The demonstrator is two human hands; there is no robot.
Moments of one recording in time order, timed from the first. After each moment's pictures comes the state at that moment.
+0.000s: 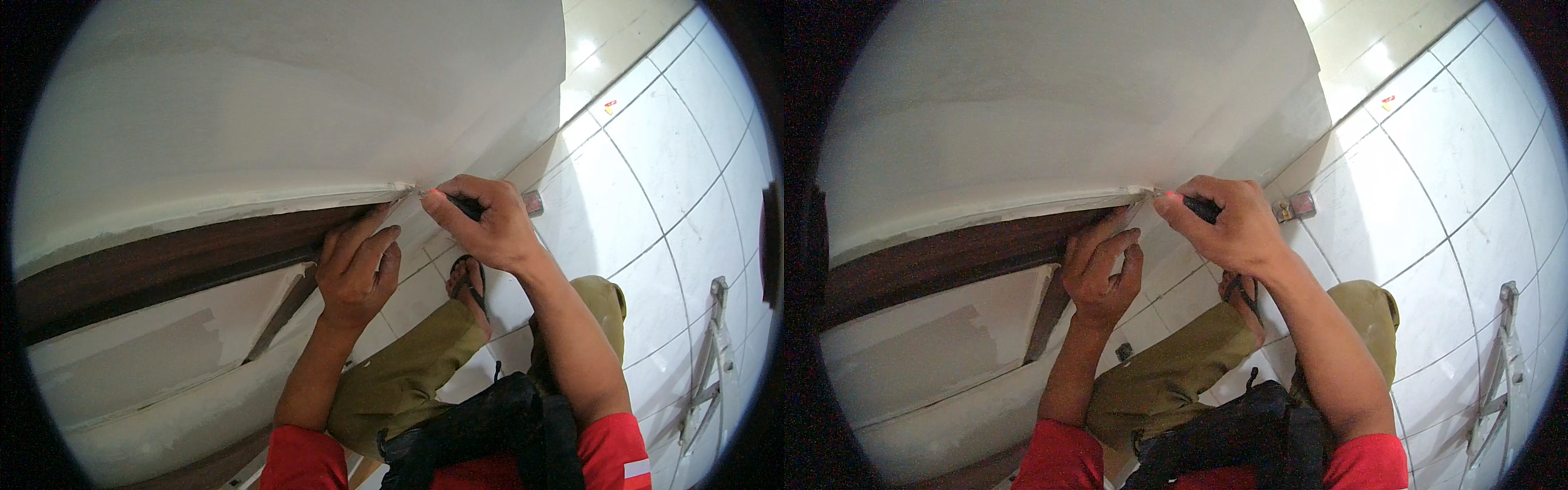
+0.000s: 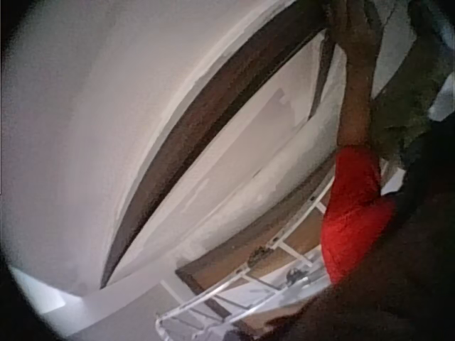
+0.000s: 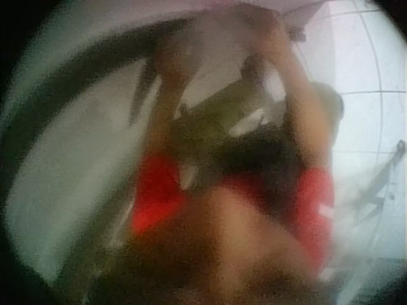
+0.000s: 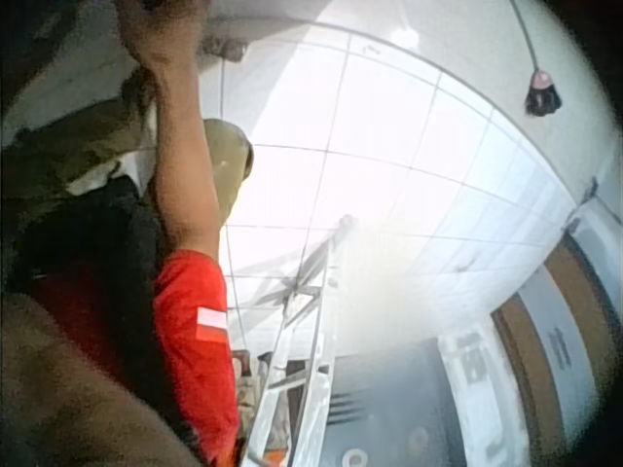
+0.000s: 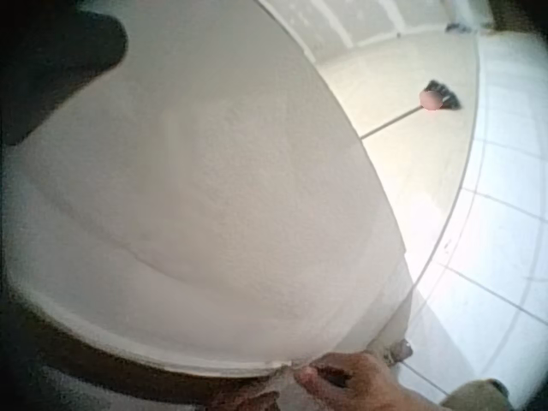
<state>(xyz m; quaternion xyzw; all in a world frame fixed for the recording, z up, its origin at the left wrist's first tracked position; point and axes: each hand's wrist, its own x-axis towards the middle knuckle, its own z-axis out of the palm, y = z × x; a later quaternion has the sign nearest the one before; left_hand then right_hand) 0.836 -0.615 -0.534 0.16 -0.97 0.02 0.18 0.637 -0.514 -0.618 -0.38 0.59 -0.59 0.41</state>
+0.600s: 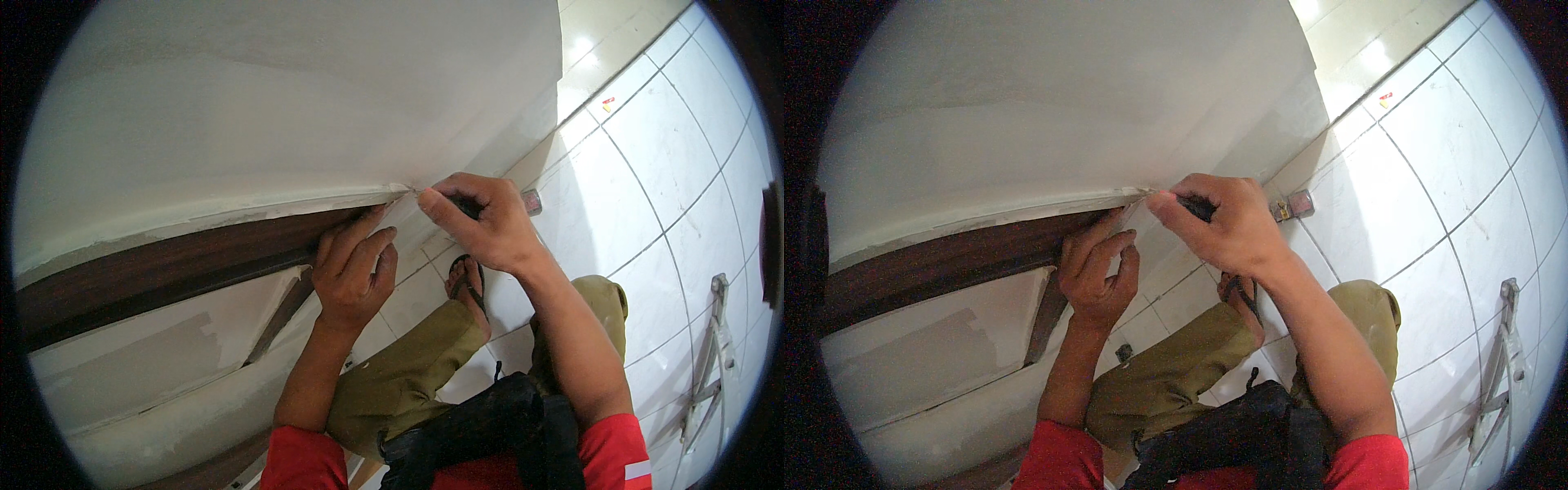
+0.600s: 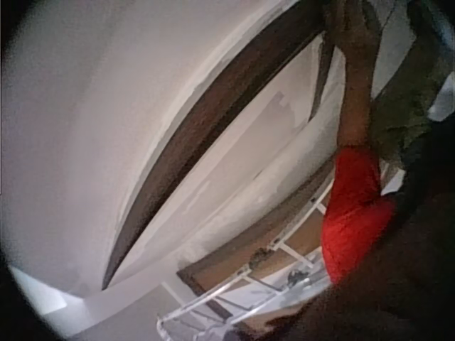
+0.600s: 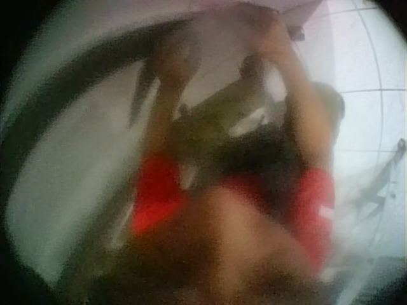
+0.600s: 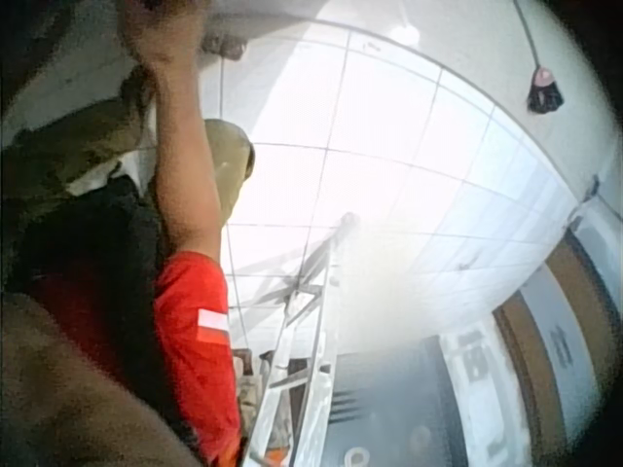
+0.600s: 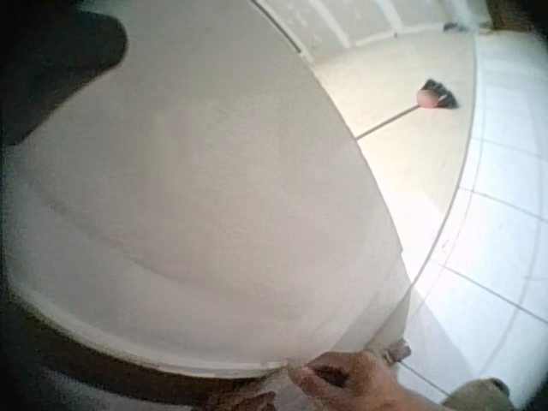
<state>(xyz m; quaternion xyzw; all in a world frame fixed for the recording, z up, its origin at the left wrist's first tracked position) 0.834 -0.616 -0.533 0.15 -0.97 0.03 0.18 0.637 -0.512 -0.615 -0.34 0.57 -0.62 0.42</state>
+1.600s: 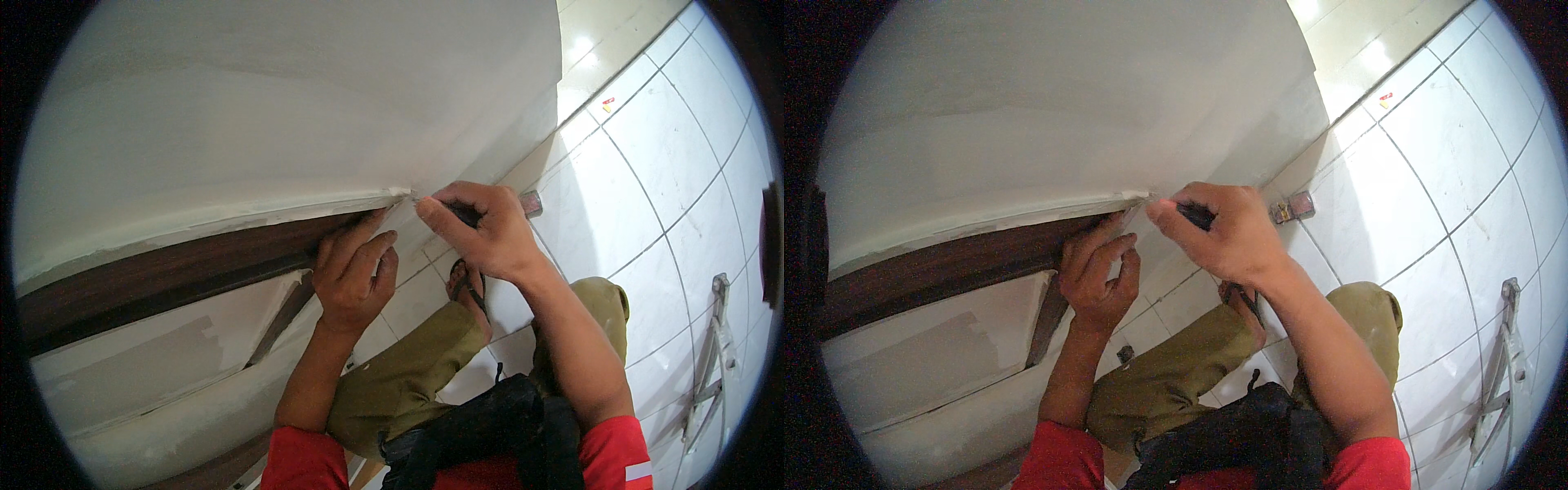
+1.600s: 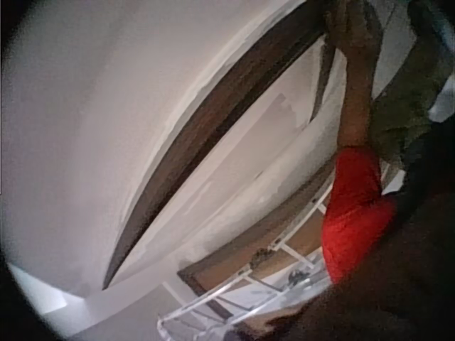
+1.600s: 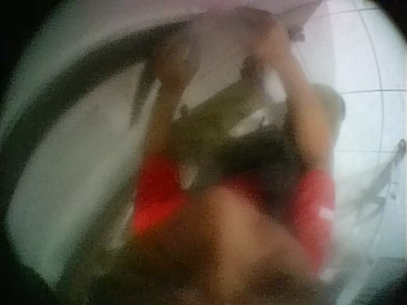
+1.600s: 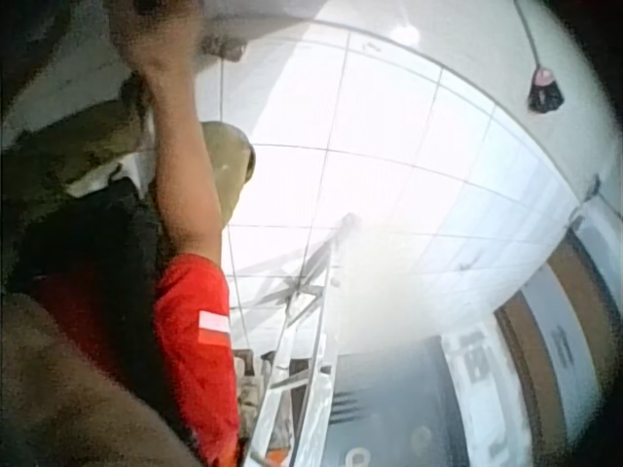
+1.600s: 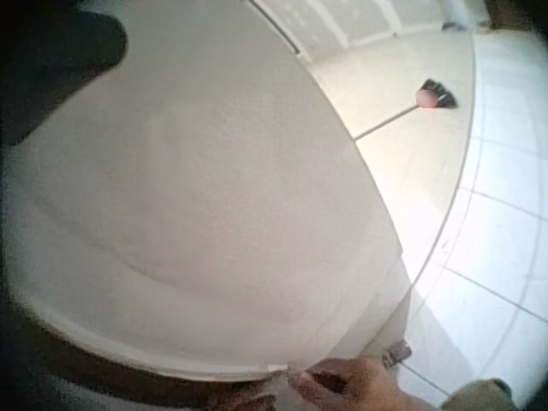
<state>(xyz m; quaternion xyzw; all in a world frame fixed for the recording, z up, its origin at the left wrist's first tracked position) 0.836 -0.615 -0.534 0.15 -0.97 0.03 0.18 0.638 -0.506 -0.611 -0.34 0.58 -0.61 0.43</state>
